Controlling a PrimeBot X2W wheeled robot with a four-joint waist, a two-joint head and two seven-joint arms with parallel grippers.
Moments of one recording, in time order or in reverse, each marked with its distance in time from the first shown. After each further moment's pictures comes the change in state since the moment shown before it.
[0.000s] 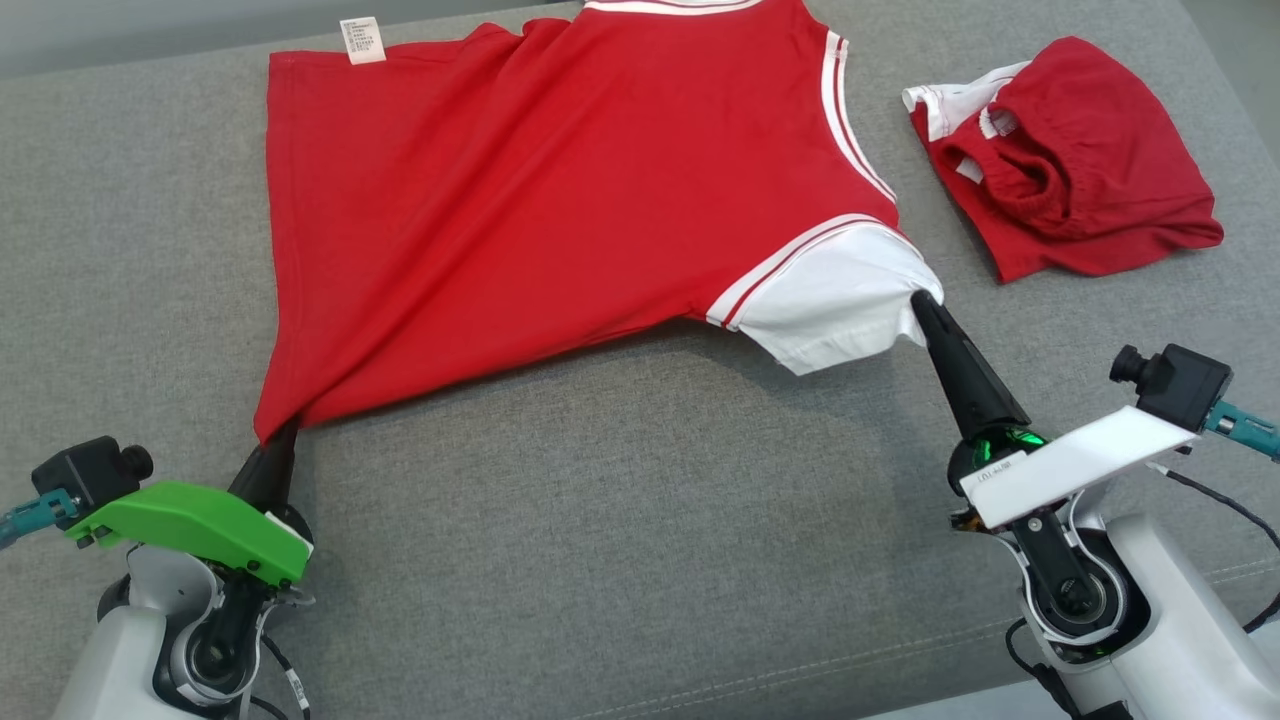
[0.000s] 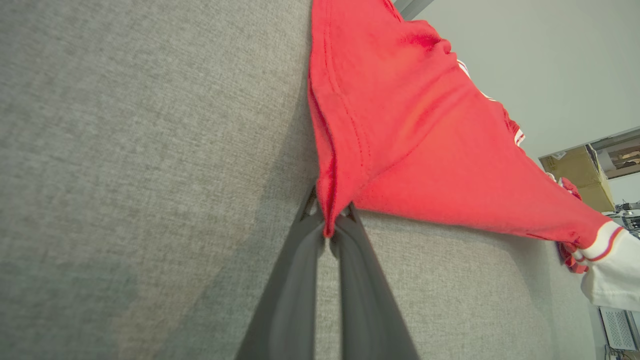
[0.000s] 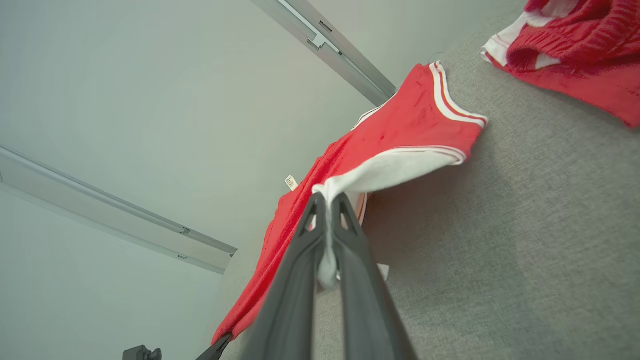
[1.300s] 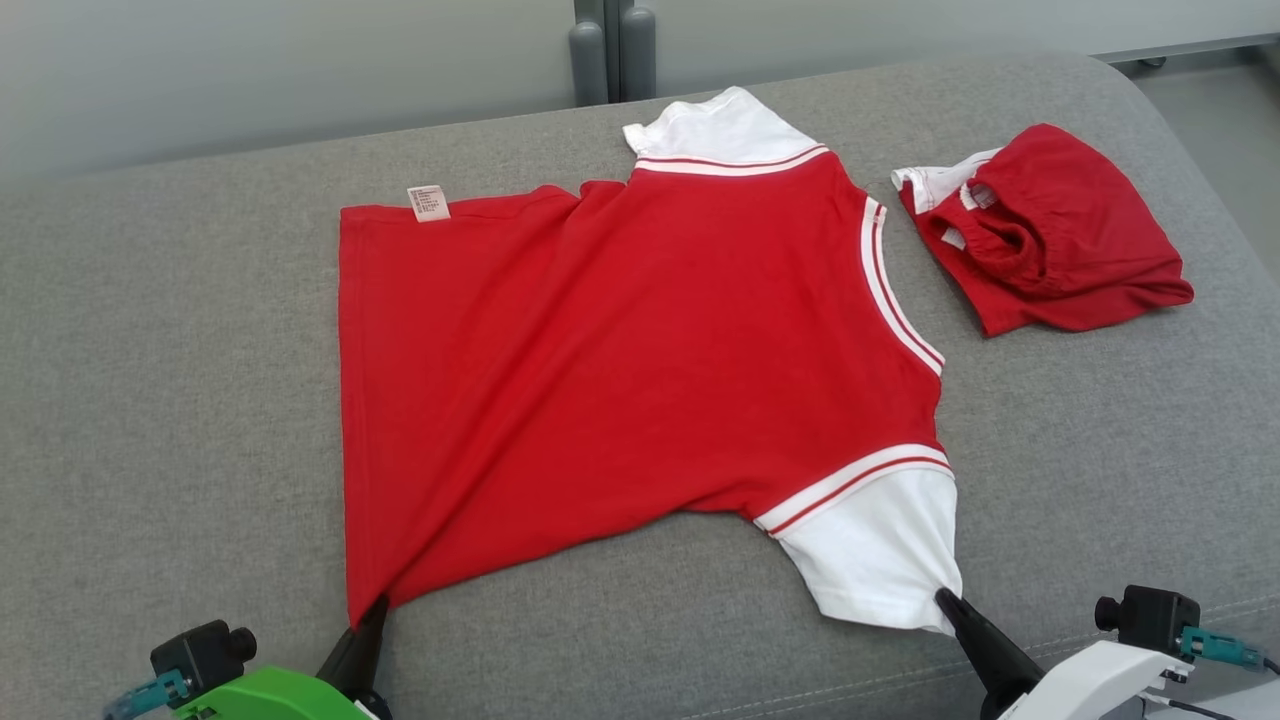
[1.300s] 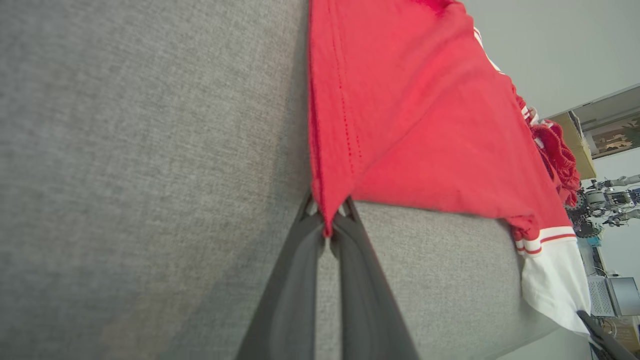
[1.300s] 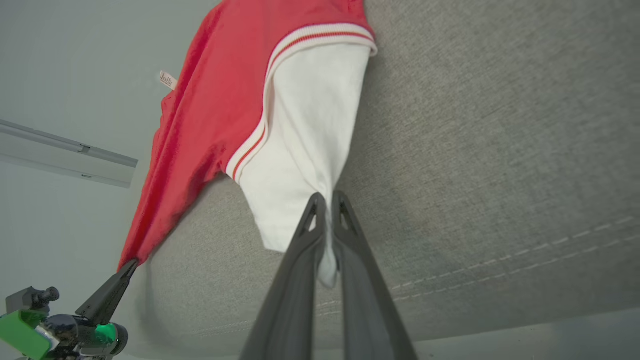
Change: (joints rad) left arm 0.242 -0.063 -0.089 0.053 0.024 -0.111 -0.138; right arm 0.314 -0.121 0.090 0.150 -0.028 0.005 0.045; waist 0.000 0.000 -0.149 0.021
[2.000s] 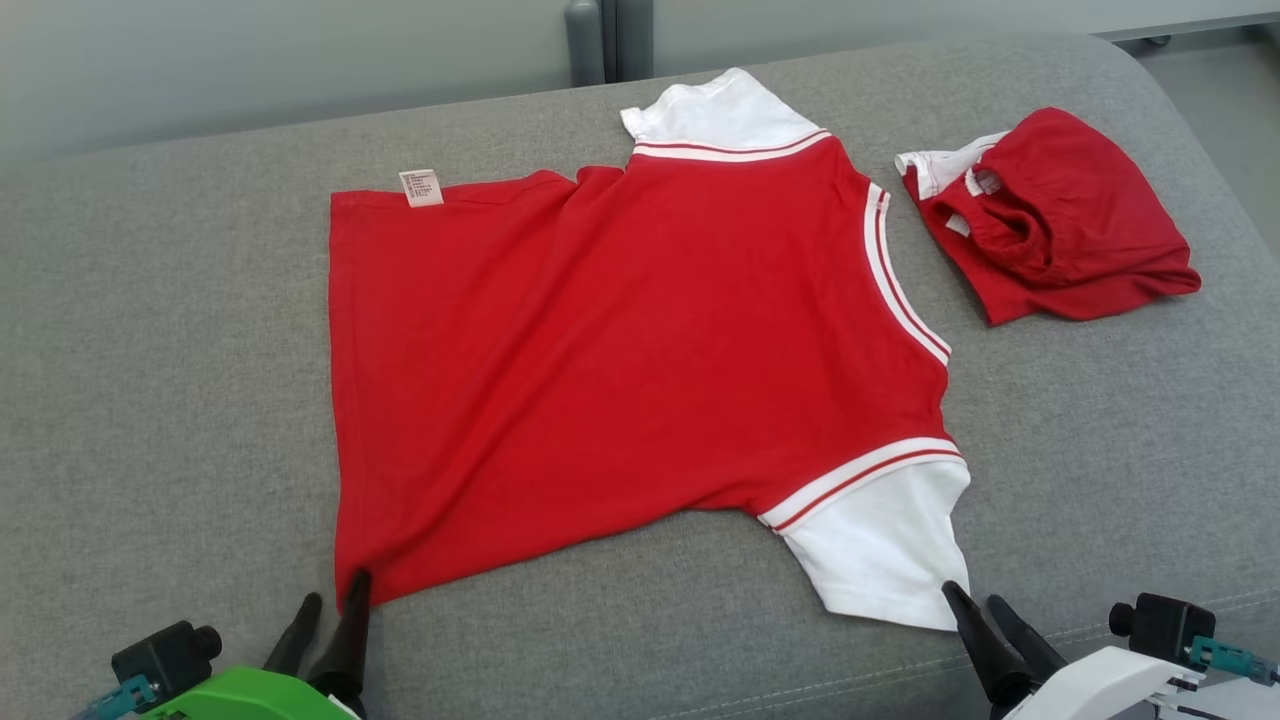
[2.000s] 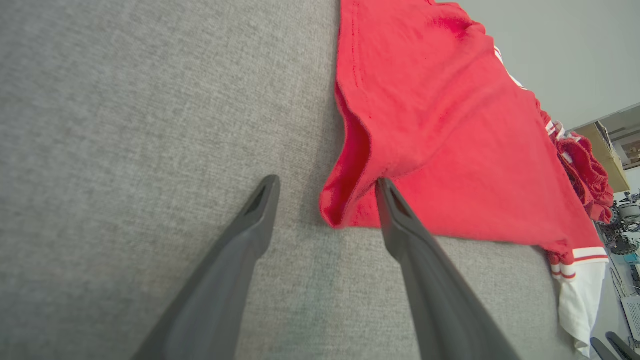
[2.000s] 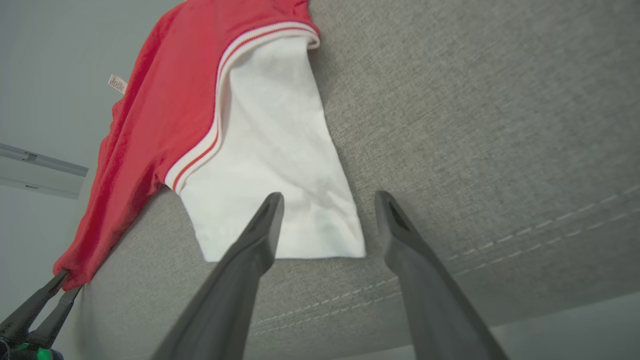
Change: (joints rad) left arm 0.003 0.013 0.027 0.002 0.049 0.014 -0.072; right arm -0.033 0.016 -0.003 0.123 -0.064 0.003 -0.097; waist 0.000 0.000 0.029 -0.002
